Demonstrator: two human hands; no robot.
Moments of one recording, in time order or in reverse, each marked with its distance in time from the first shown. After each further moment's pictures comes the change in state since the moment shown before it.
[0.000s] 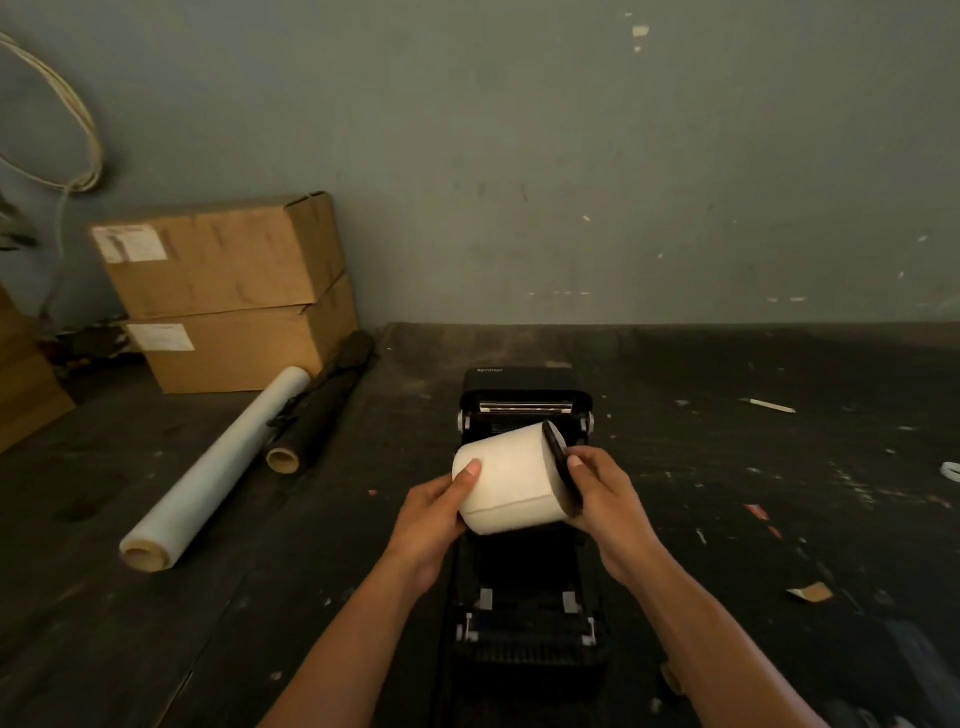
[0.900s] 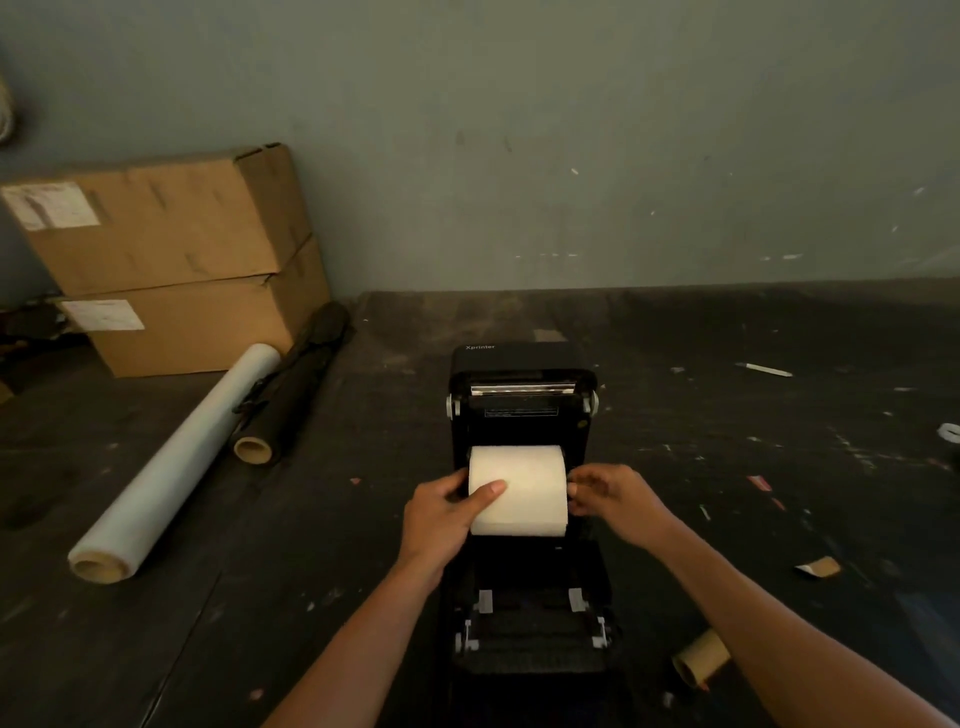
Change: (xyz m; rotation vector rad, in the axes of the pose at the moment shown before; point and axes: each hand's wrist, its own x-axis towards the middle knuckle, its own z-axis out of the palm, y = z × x) left_hand 0.054 -0.043 -0.008 0.399 0.044 0.086; right_hand 0.080 0.065 -0.045 -0.578 -0.258 -0.114
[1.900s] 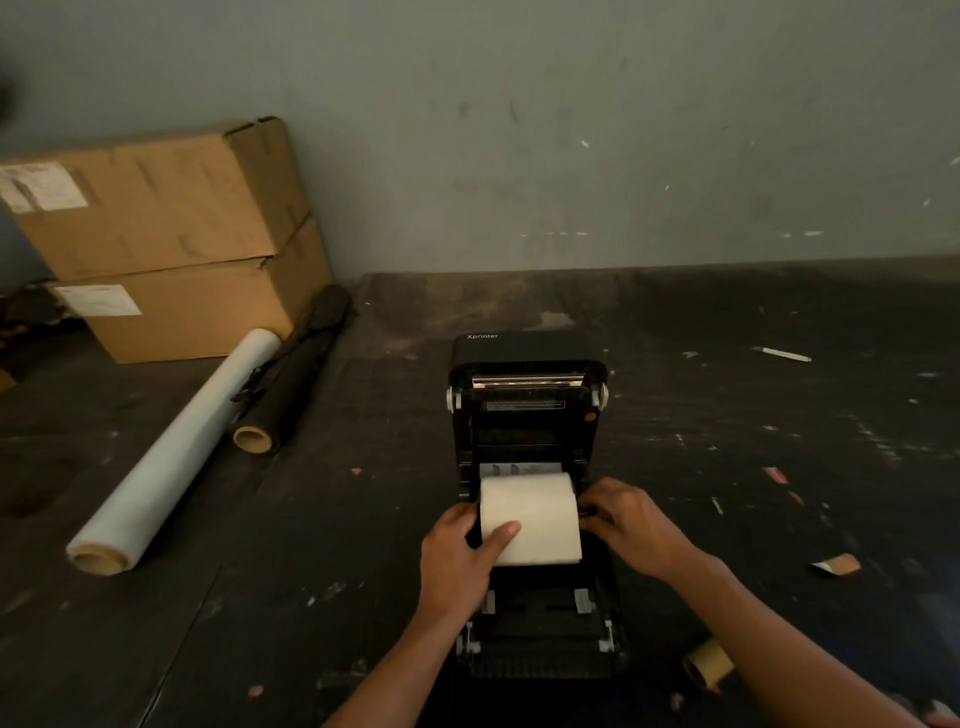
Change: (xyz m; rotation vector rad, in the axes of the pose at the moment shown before) left_hand -0.009 -0.049 0.018 0.348 0.039 0.200; right_hand -0.002 0.032 0.010 -0.503 -0.015 -0.218
